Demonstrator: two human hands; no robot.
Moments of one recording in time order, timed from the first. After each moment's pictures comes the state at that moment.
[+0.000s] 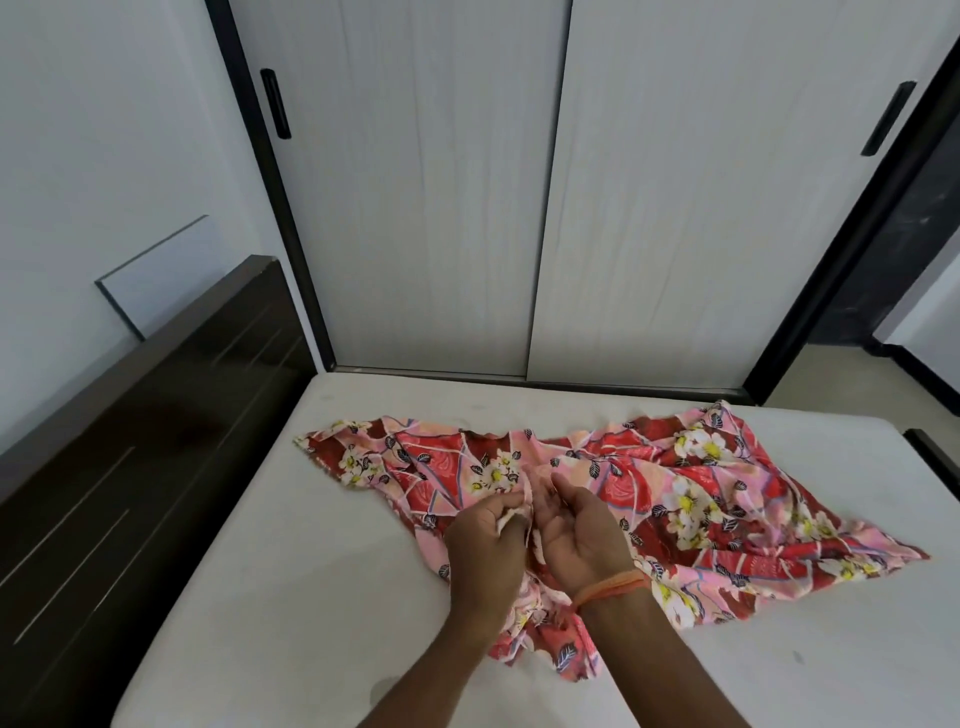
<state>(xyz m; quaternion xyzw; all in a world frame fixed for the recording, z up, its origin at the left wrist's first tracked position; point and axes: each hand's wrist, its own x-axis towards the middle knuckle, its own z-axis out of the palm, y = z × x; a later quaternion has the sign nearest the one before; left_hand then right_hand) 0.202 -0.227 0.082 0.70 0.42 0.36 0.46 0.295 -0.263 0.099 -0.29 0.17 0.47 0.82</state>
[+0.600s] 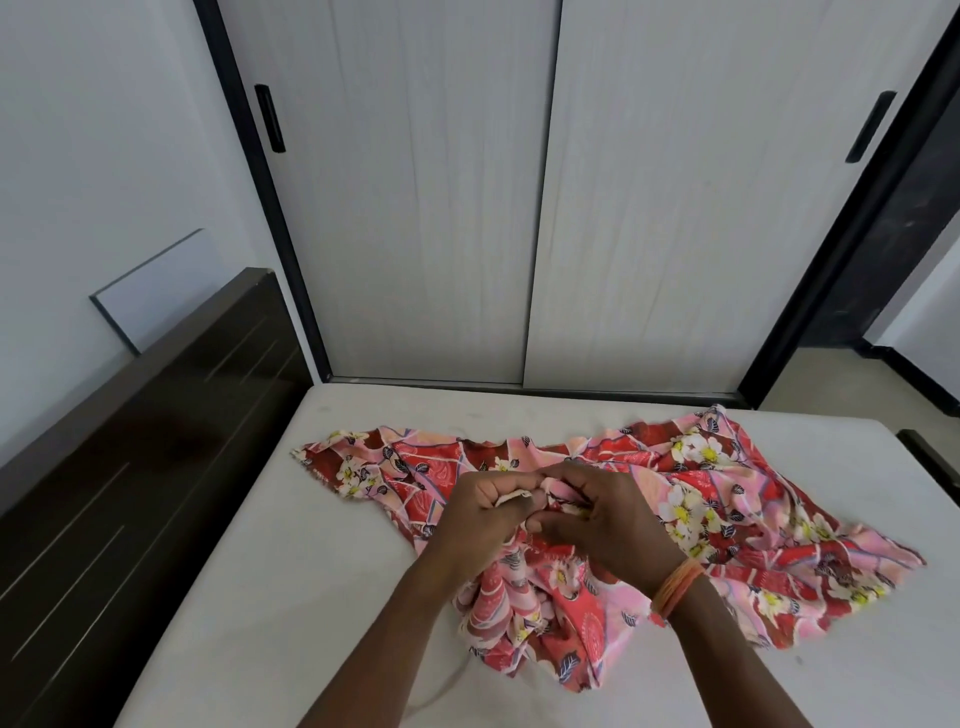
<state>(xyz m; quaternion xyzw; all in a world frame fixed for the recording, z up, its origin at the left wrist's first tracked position) 0.194 -0.188 0.122 0.71 0.24 0.22 0.62 0.336 -0.294 0.119 -0.67 -0.58 0.14 0.43</state>
